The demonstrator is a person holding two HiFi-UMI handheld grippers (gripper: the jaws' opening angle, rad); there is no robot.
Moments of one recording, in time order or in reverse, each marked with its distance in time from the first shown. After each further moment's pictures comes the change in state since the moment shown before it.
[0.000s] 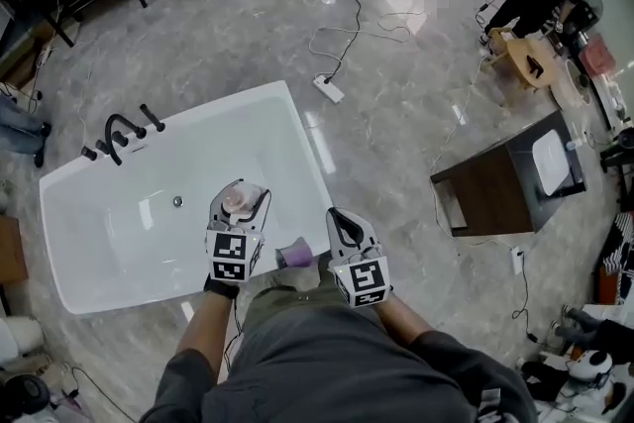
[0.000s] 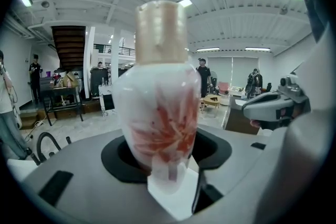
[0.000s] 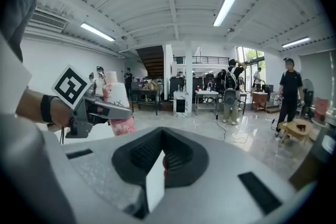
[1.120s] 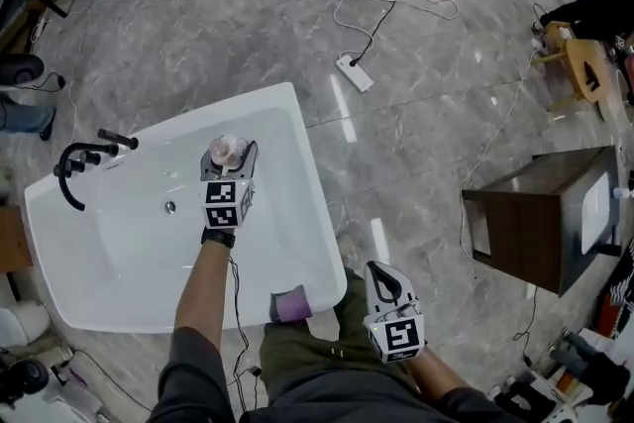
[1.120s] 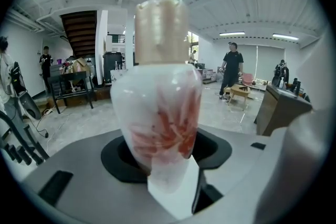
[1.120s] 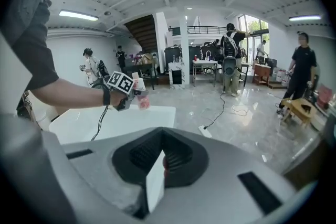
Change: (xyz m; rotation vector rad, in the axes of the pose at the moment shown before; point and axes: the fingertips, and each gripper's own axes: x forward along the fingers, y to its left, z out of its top) left arm 0.362 0.179 -0.102 -0.075 0.116 0.182; right arm 0.143 -0.163 -0.137 0.077 0.315 0.041
